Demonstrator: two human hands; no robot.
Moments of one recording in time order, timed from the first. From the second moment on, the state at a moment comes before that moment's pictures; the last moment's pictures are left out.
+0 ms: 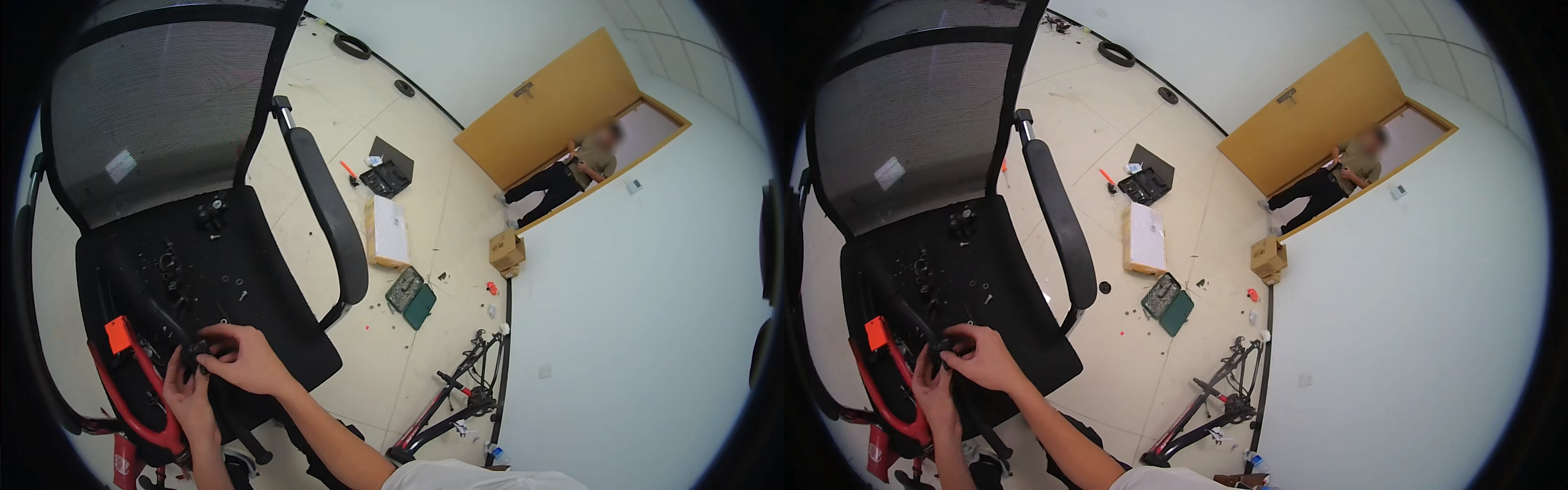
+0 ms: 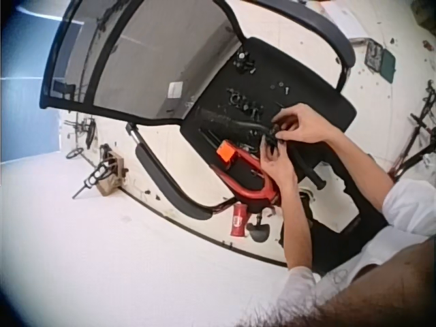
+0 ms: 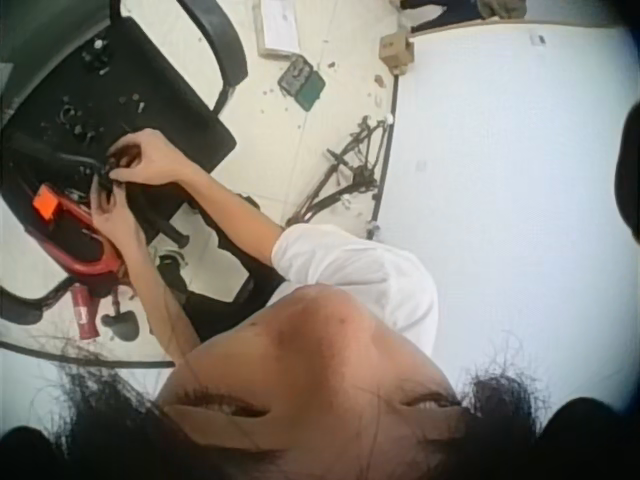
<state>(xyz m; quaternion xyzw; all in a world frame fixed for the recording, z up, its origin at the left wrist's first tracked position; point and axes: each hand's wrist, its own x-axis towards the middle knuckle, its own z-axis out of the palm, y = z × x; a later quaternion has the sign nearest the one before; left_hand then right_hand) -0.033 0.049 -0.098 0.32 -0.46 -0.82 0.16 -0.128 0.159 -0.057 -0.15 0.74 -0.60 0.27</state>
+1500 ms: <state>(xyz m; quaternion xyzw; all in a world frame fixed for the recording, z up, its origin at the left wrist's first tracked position) -0.032 0.023 -0.085 0.31 -0.34 -0.88 0.14 -0.078 0.153 -0.058 -0.27 0.84 -0.33 0.32</state>
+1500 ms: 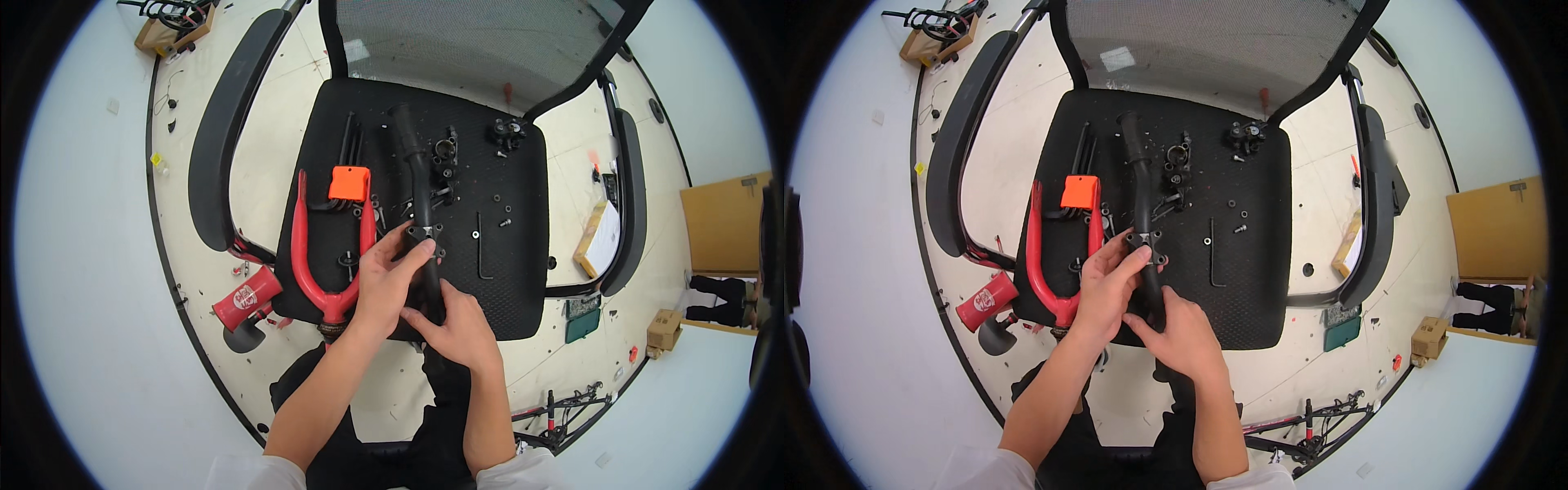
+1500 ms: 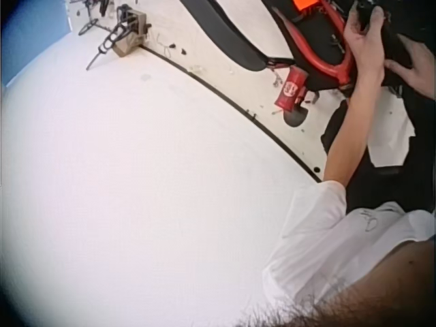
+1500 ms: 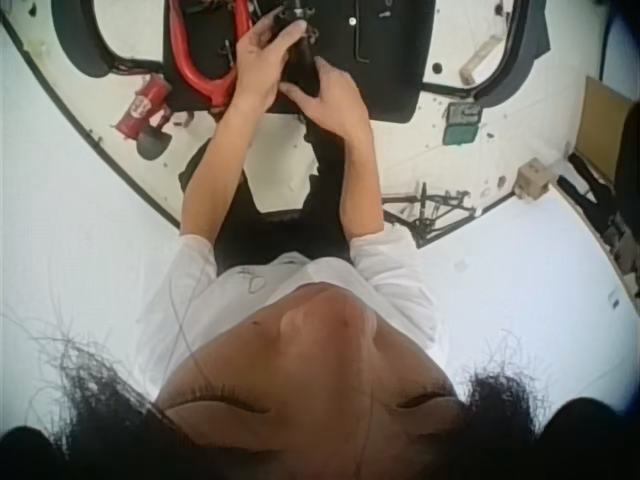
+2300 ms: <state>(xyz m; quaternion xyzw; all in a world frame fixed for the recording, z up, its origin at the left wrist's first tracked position) -0.017 -0.013 -0.107 0.23 -0.32 -0.89 0.22 -0.075 0.139 -0.064 -0.27 0.69 -0.58 0.35</state>
